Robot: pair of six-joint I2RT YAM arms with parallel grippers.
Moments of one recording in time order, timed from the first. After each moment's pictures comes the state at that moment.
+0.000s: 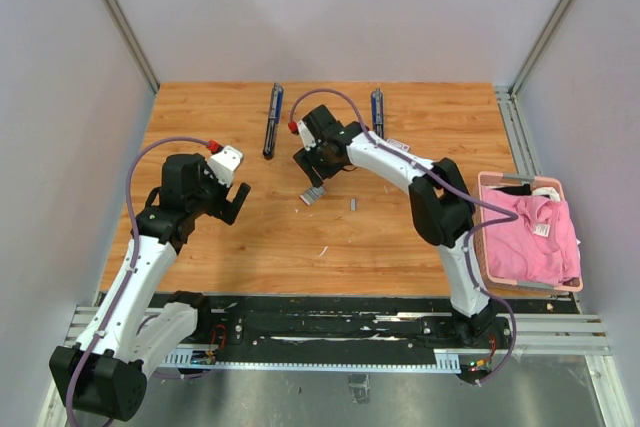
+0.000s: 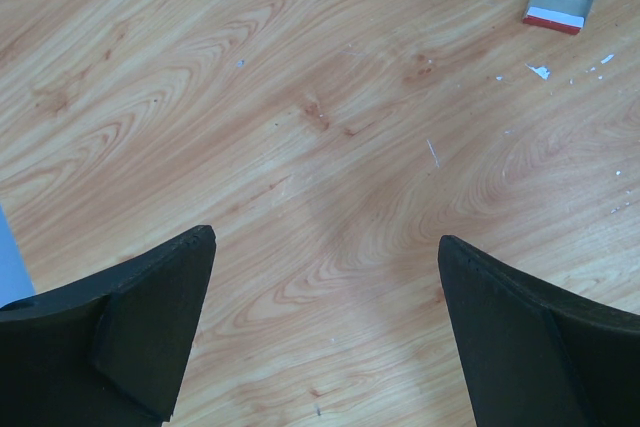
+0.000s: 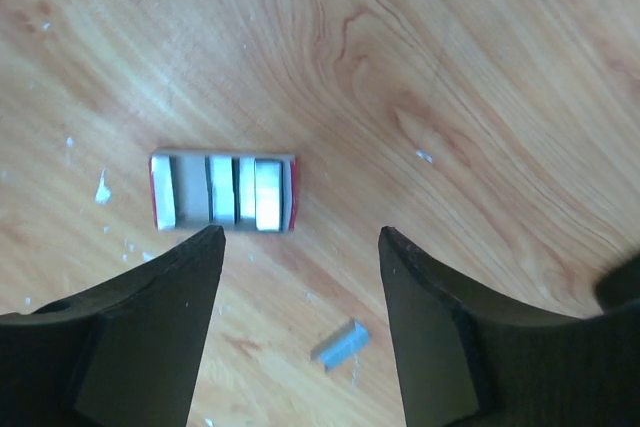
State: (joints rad) left arm -0.17 0.87 0.77 -0.54 0.10 0.38; right arm 0.71 2.20 1.85 -0.70 -0.04 -0.06
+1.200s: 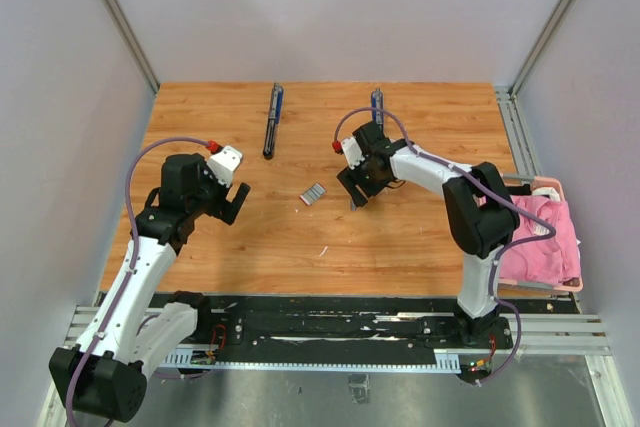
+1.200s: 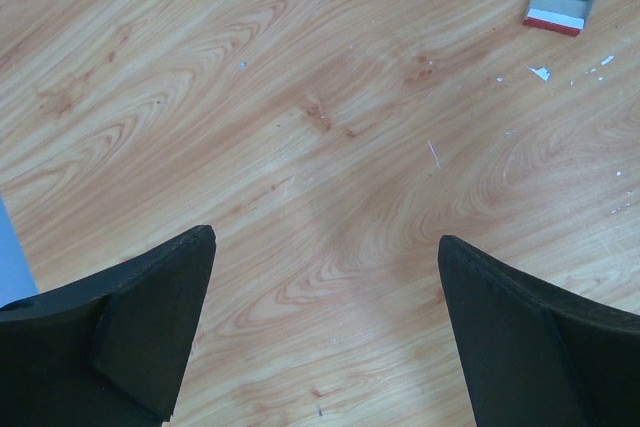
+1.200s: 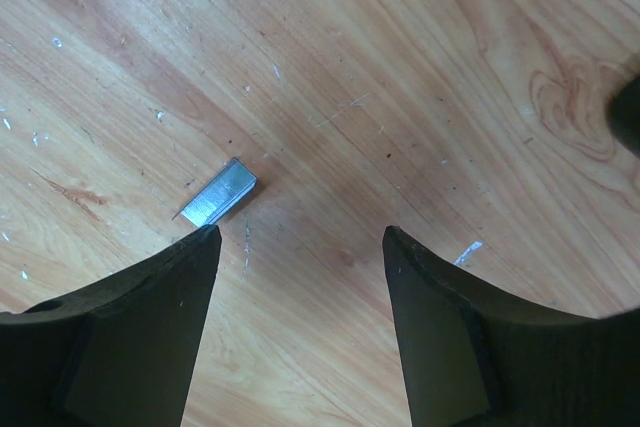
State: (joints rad) left arm -0.17 0.86 0.77 -0.54 0.10 0.38; right arm 0.53 1.92 1.34 -0.56 -0.13 -0.24
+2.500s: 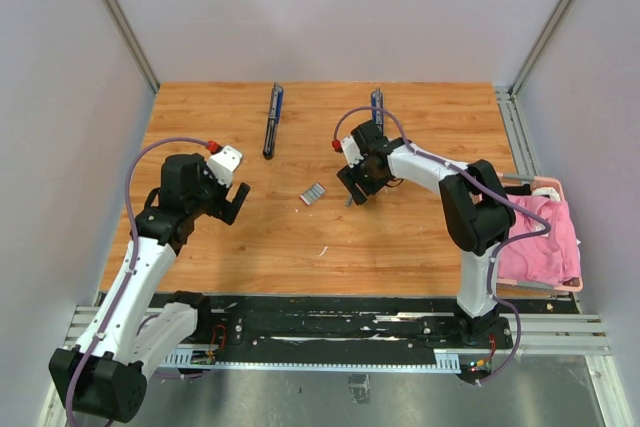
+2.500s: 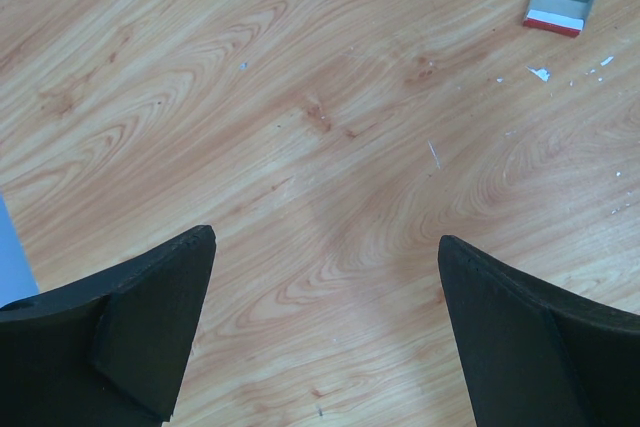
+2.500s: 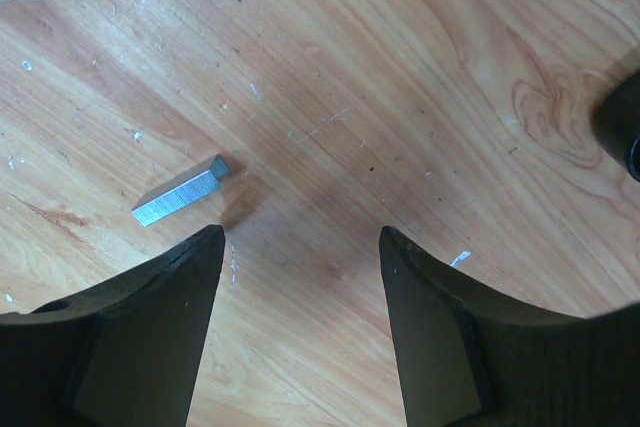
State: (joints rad) left arm -0.17 0.86 0.77 -0.54 0.10 0.38; right arm 0.53 1.96 1.36 -0.56 -0.11 -0.22
